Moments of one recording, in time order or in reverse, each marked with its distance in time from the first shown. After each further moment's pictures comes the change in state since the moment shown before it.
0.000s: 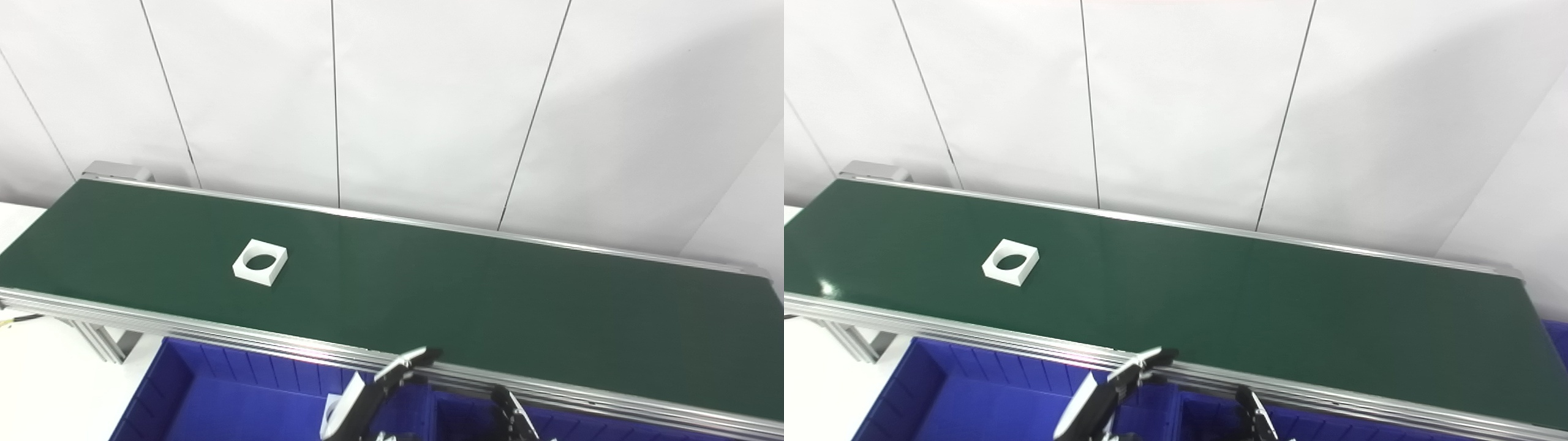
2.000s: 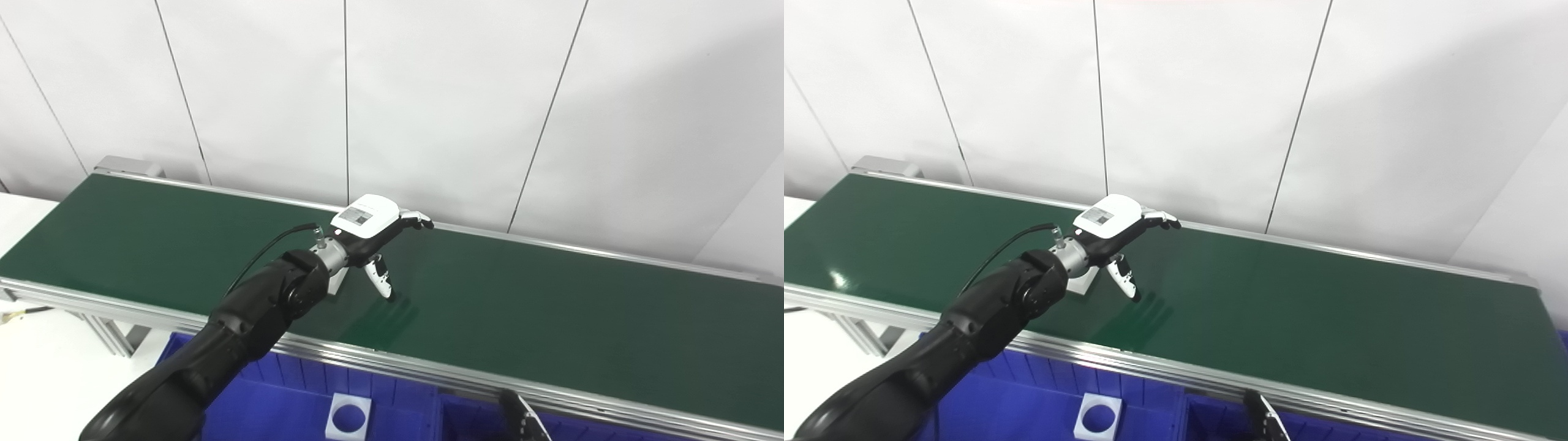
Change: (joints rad) left arm -0.745 0.191 0.070 0.577 0.653 0.168 -0.162; right arm -0.011 0.003 -0.001 0.023 0.013 -0.019 -0.014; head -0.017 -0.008
